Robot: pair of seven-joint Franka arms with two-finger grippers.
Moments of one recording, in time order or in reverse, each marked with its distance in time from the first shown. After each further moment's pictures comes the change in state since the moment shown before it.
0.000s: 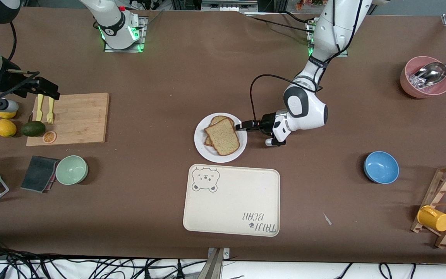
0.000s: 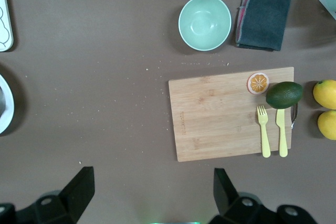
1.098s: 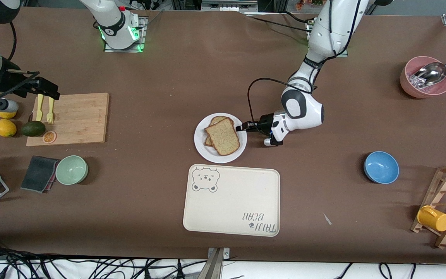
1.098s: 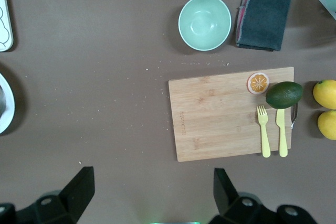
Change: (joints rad) left arm -0.009 0.040 0.000 0.012 -0.120 -0.006 0.124; right arm 0.000 0.000 0.000 0.000 0.000 0.000 0.000
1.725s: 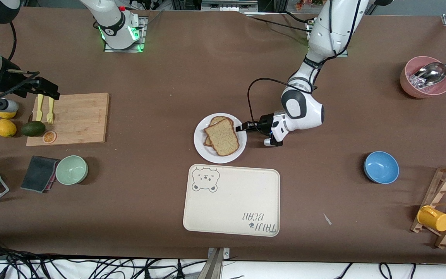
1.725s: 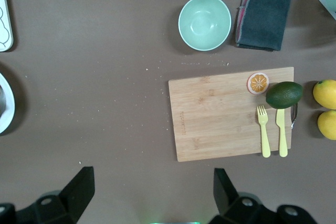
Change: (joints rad) left arm 0.000 0.001 0.004 0.003 0.000 -0.004 0.003; right arm 0.000 0.000 0.000 0.000 0.000 0.000 0.000
